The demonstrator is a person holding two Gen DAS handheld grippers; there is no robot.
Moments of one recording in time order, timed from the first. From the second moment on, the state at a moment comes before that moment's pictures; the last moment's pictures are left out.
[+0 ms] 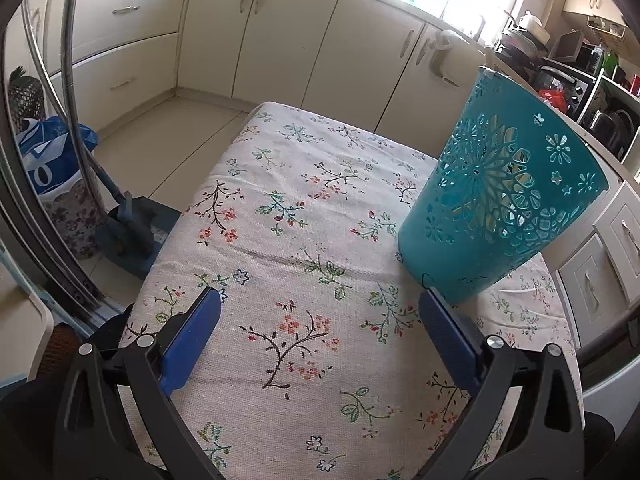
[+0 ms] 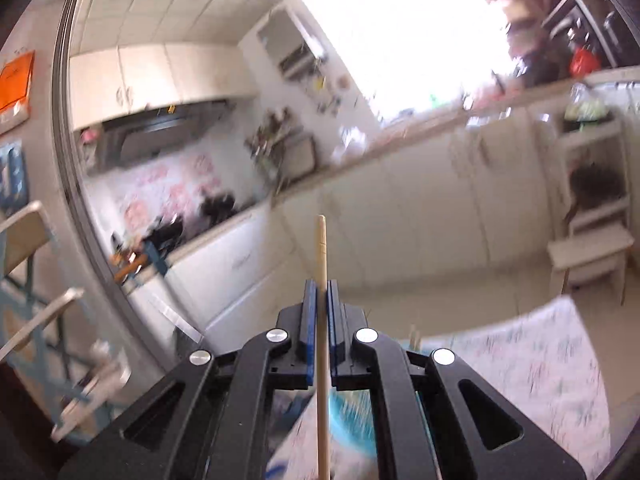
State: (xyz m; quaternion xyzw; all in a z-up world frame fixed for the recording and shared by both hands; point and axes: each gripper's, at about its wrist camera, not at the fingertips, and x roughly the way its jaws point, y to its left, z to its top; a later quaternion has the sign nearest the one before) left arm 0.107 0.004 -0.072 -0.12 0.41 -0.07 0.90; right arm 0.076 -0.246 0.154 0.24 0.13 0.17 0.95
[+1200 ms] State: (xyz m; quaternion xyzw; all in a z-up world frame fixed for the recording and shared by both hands) left arm -0.077 -0.054 0.109 0.07 0.36 -0.08 0.93; right arm -0.128 -0.234 0.113 0.19 0.36 0.02 0.91
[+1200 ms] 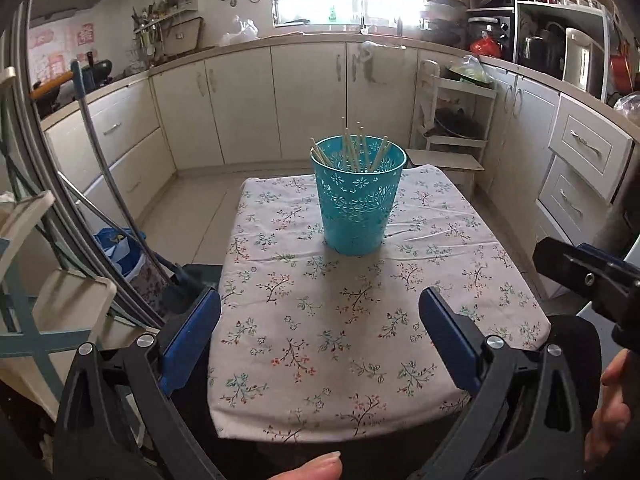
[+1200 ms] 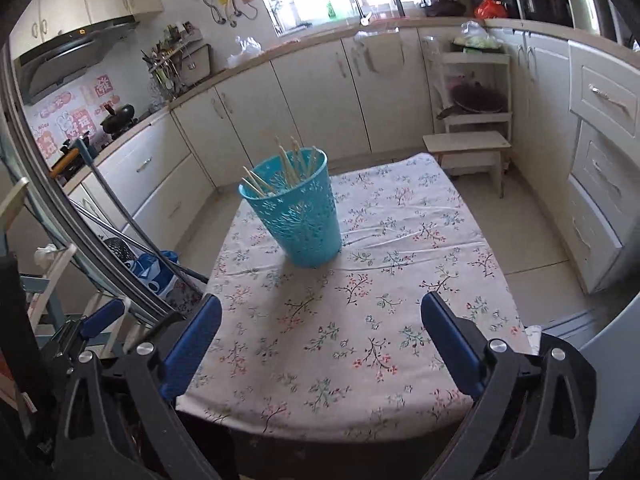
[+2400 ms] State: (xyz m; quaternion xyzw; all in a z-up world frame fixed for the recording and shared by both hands) left arm -0.219 -0.011 0.175 0.04 0.31 -0.04 0.95; right arm -0.284 -0.189 0.183 0.20 0.27 0.05 0.94
